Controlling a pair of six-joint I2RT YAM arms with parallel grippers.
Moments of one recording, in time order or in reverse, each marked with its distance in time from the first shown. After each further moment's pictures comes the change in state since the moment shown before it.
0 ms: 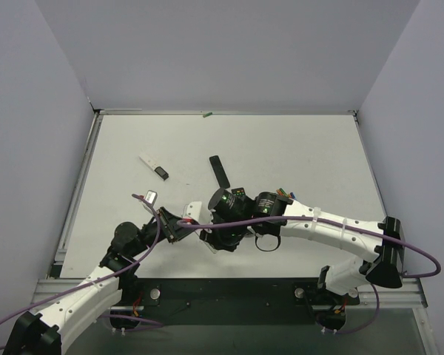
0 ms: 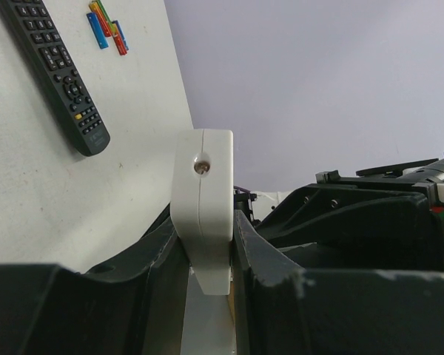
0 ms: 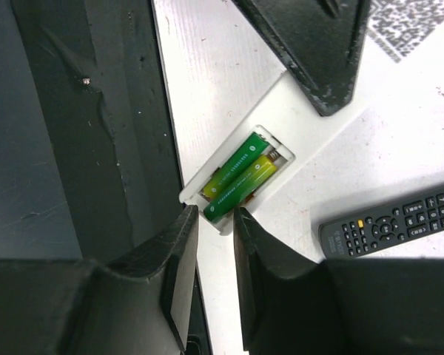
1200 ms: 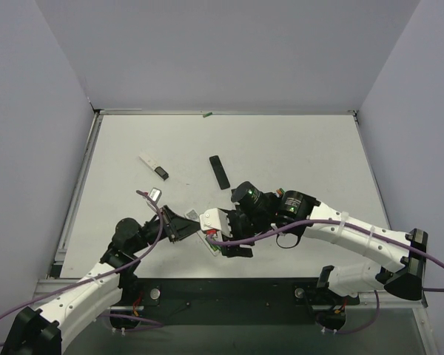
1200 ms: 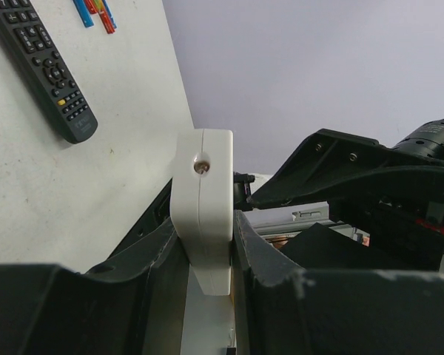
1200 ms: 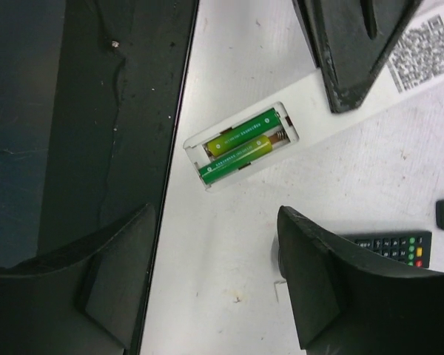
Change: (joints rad) left arm 0.000 0.044 0.037 -0.011 0.065 0.007; right arm -0.088 -0.174 -0.102 0.005 -0.195 -0.340
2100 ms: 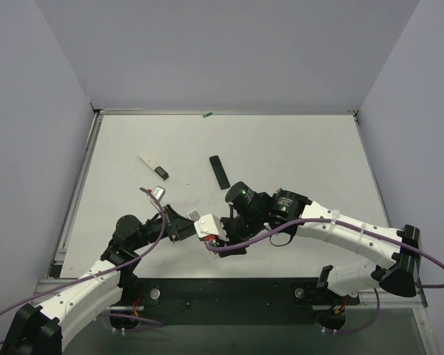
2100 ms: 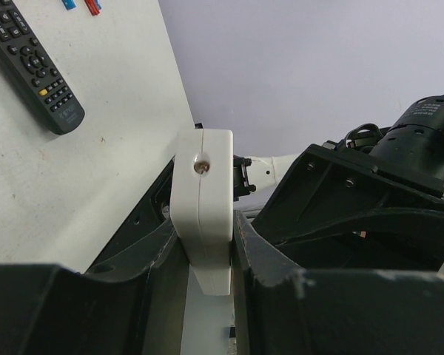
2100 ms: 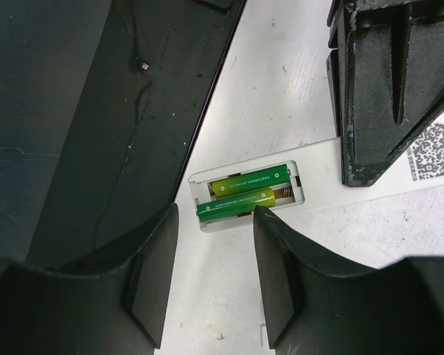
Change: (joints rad) left arm 0.000 0.040 0.040 0.000 0.074 0.029; right arm 0.007 0.043 0.000 0.051 -0.148 -0.124
